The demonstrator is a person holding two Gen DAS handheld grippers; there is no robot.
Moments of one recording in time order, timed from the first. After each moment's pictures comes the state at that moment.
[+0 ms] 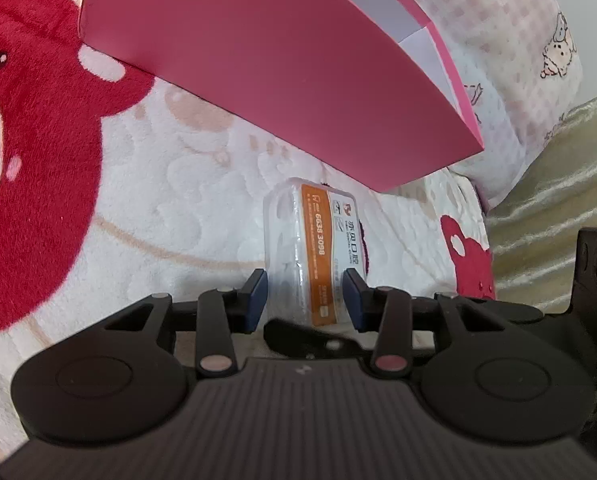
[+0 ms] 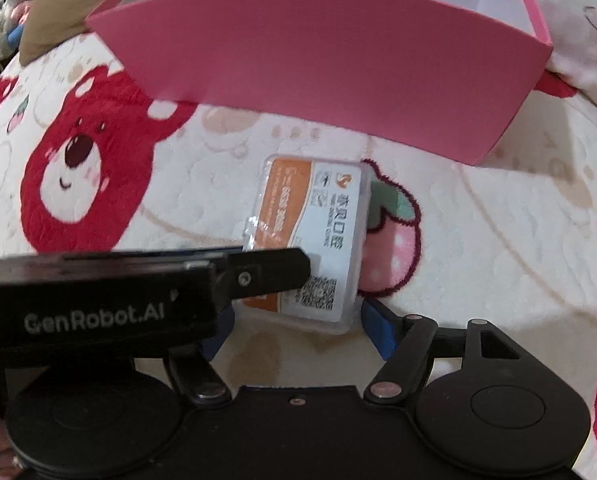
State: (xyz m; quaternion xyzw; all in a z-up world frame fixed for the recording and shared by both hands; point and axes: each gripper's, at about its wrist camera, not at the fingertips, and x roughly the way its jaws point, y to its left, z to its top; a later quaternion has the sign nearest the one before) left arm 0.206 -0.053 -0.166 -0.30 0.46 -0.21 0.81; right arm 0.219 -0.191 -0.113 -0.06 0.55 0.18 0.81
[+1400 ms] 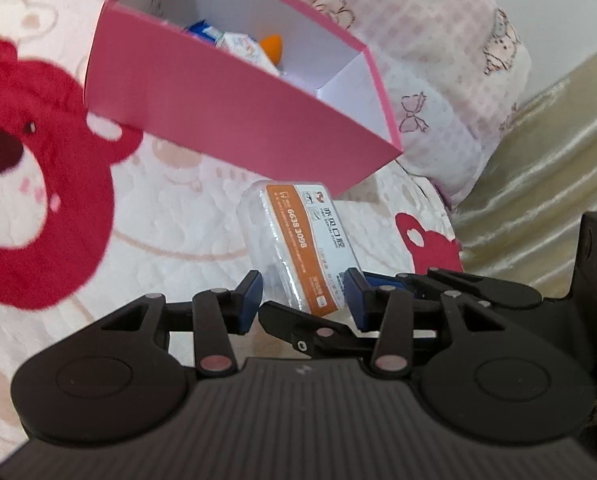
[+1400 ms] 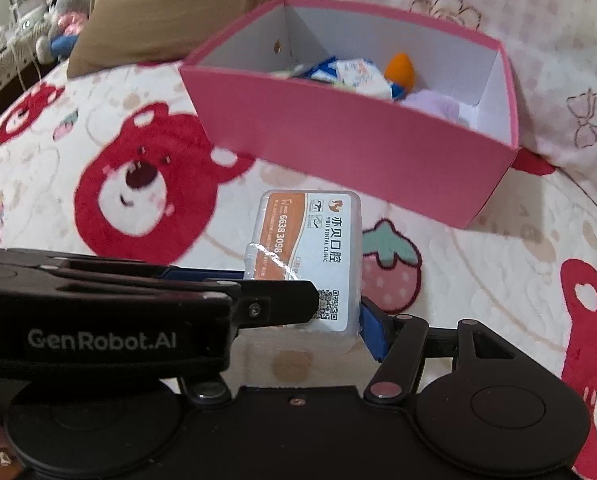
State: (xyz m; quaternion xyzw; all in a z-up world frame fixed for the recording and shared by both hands) left arm 0.155 -0.044 -0.096 -0.25 0.42 -0.23 0.84; right arm 0.170 -0.180 -0.059 -0.09 0.46 0.22 0.85
